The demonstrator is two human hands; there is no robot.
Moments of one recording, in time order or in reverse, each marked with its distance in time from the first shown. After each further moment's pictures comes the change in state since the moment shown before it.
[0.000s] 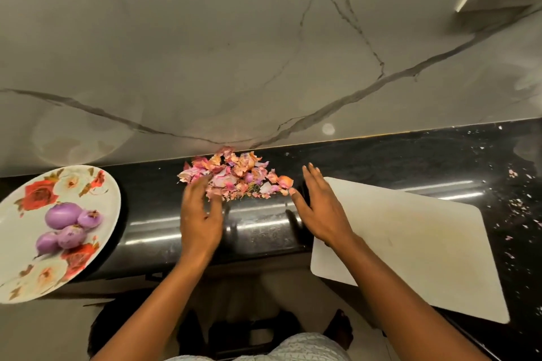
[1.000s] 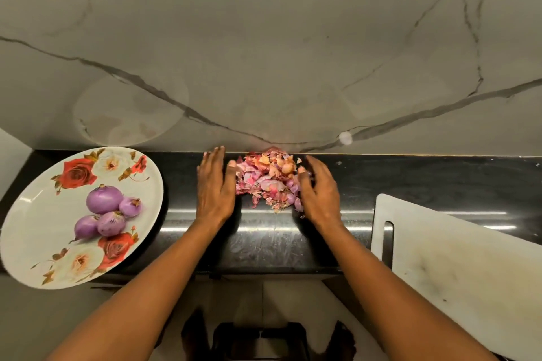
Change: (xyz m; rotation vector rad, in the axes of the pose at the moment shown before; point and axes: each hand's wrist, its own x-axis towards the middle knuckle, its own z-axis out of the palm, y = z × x) left_hand 0.105 -0.095 -0.031 0.197 -0.050 0.048; right_hand 0.073 -0.083 0.093 0.303 0.194 -0.006
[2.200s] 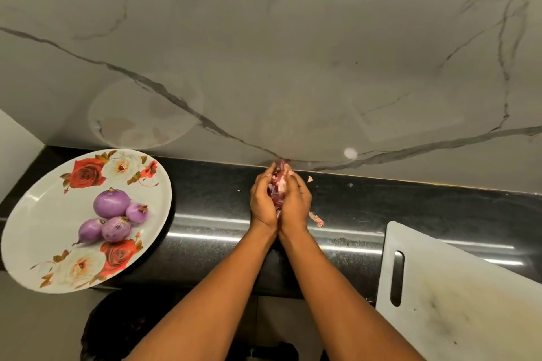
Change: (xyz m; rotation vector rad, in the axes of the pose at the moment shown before) left_hand 0.006 0.065 0.074 -1.320 0.046 -0.510; right_hand 0.019 -0.046 0.089 1.013 0.147 0.463
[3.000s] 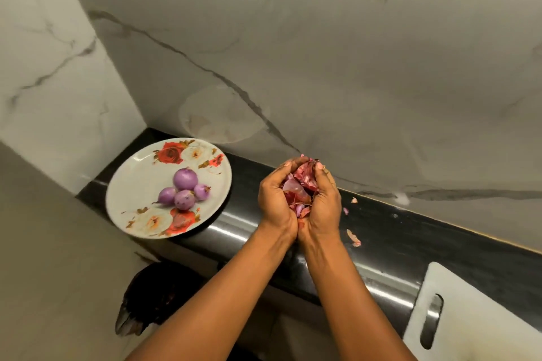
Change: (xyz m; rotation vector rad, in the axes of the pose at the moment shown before) left_hand -0.093 0.115 0.007 -0.487 -0.025 0.030; right_hand -0.081 -0.052 0.049 0.396 -0.388 0.197
